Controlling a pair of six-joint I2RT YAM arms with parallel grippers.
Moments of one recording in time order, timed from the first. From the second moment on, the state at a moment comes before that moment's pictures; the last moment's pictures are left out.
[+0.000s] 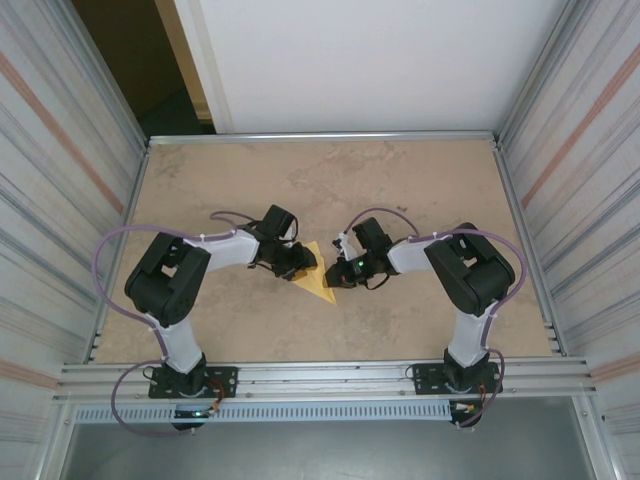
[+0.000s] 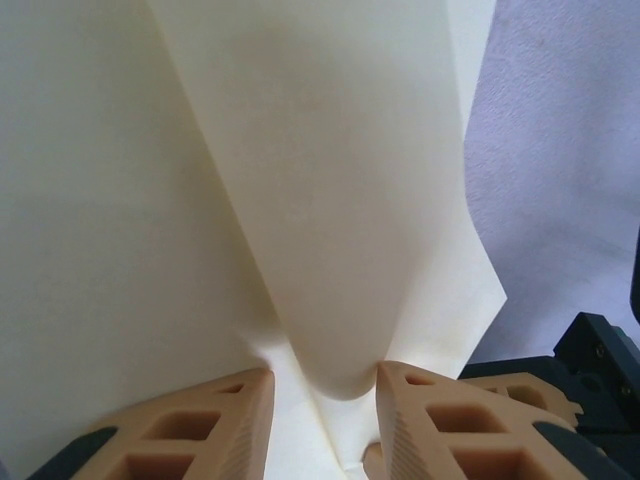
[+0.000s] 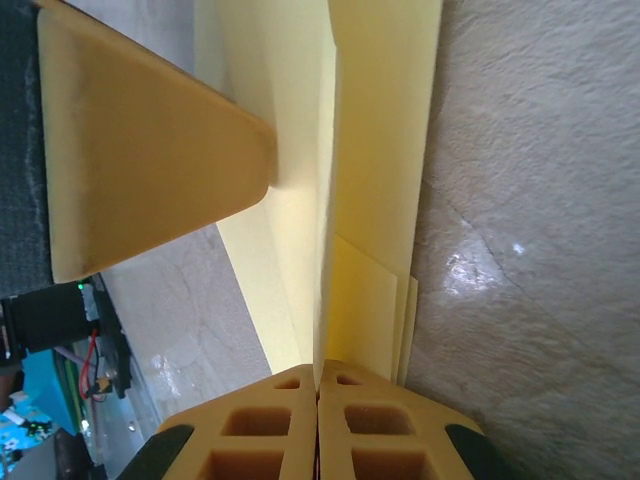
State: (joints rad) left arm -0.56 1.79 0.96 -0.30 0.44 -0.91; right arm 0.59 1.86 0.82 0.00 -0.77 0.52
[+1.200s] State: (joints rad) left arm -0.56 1.74 0.89 -0.23 0.39 -0.91; right arm 0.57 1.85 0.84 -0.01 -0.80 0.52
